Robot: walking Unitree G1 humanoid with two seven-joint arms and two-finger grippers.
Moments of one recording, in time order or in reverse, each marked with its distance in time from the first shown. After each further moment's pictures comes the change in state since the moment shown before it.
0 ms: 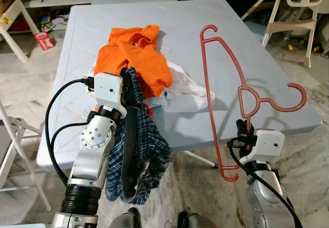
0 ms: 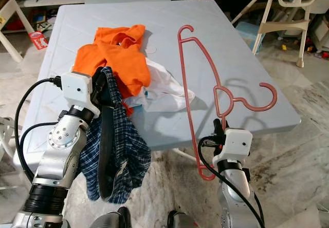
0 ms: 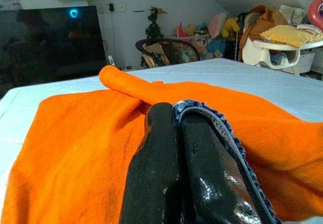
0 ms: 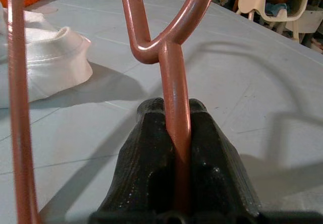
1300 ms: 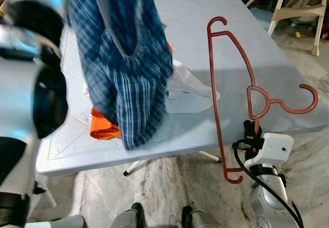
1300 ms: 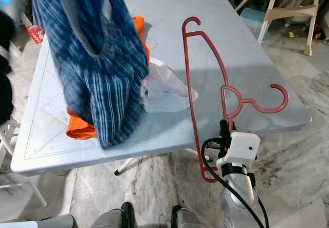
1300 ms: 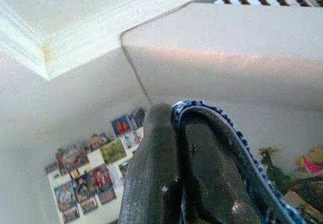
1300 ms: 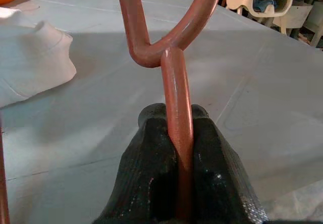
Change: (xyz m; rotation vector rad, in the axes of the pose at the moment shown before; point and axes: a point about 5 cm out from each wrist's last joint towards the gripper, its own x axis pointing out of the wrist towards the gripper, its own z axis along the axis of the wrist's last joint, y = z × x) left arm 0.128 0.065 0.272 0.551 -0.665 0.306; right arm -0.011 -0.004 0.009 -0.010 -0.025 -0.059
